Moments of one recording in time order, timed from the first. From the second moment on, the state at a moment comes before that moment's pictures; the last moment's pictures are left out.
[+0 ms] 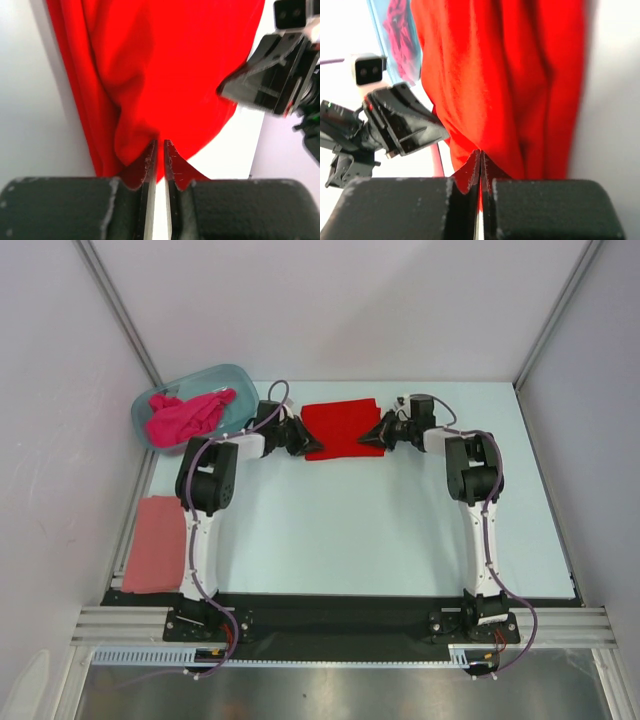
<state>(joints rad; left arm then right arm) -0.26 2.33 1.56 0.07 0.61 -0.81 0.16 2.49 1.72 0.14 -0.88 0.90</state>
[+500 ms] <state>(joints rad) -0.27 2.26 1.69 0.10 0.59 -0.85 0.26 2.47 1.88 0.15 -0.82 0.97</state>
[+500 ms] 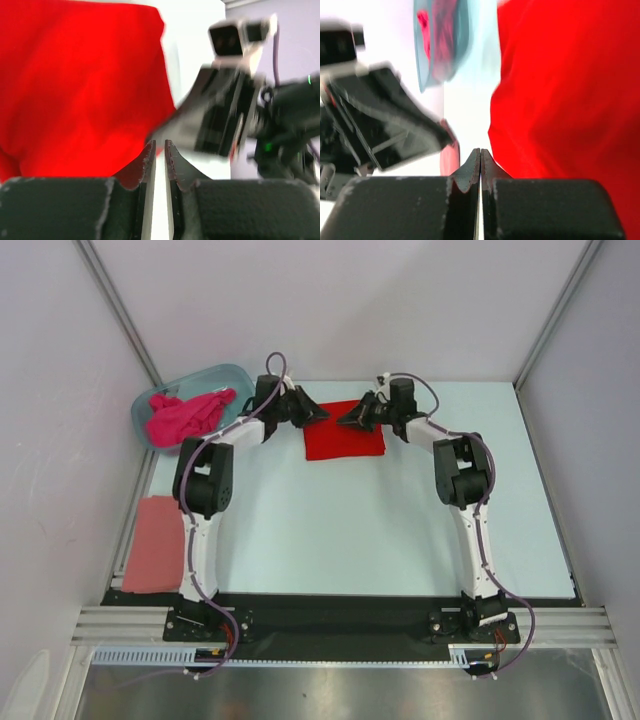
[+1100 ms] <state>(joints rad) -0.25 2.39 1.79 -0.13 0.48 -0.72 0.11 2.40 1.60 0.20 -0.87 0.90</state>
